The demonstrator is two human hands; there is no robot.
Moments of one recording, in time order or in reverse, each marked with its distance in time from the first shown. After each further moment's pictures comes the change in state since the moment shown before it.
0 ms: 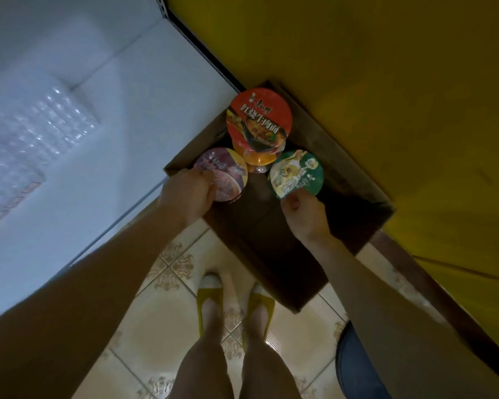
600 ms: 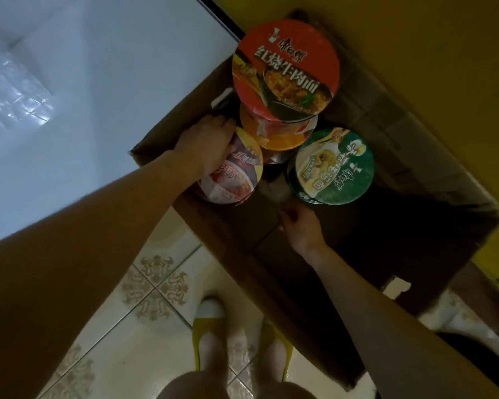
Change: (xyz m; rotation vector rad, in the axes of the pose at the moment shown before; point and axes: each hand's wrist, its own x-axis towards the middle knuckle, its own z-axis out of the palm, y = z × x) left_hand 0.122 -0.036 0.110 -0.013 -0.100 0.064; right_hand 0.105 0.087 0.135 0.176 -0.092 0.140
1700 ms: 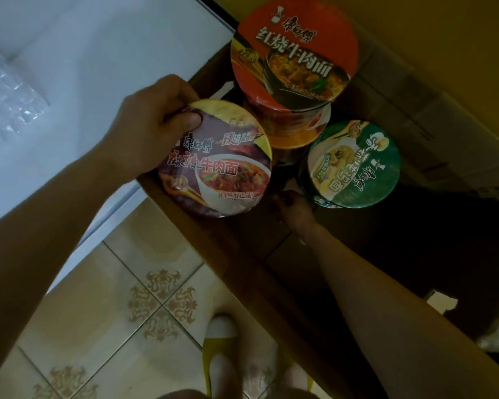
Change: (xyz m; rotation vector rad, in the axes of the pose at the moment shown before) left_hand -0.048 -0.026 -0.046 -0.482 0.363 -0.067; right_hand 0.074 0.003 0.041 0.180 -0.078 -0.028
